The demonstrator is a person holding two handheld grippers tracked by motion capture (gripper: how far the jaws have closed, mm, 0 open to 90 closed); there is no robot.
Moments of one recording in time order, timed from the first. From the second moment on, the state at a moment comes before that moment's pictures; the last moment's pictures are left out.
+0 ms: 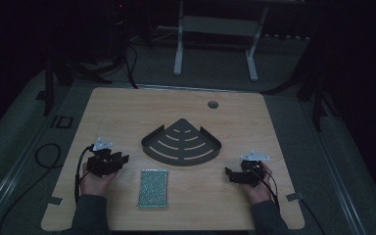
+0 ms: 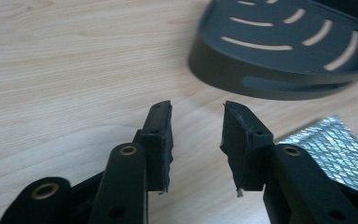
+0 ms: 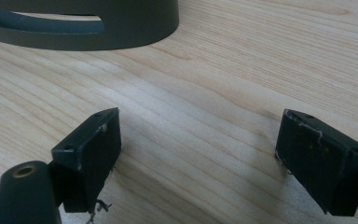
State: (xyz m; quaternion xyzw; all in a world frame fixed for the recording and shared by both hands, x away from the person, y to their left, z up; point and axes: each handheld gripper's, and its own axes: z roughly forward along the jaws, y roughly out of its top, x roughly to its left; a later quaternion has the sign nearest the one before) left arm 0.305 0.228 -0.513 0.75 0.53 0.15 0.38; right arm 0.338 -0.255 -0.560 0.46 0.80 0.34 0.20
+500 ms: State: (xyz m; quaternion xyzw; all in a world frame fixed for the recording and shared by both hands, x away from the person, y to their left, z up) left arm 0.277 0.192 -0.499 0.78 0.47 0.12 0.39; right arm 0.337 -0.256 -0.560 0.46 0.80 0.34 0.20
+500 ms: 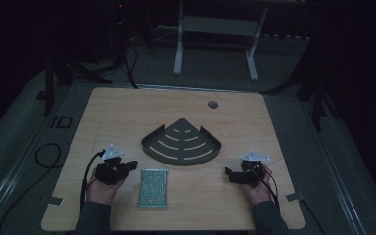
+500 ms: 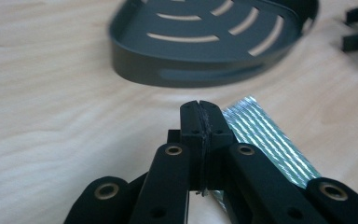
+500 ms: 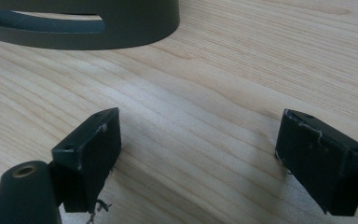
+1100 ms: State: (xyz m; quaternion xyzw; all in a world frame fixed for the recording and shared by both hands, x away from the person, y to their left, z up) left arm 0.251 0.158 -0.523 0.84 0.43 0.08 0.34; right arm 0.337 -0.256 -0.560 0.46 0.80 0.34 0.20
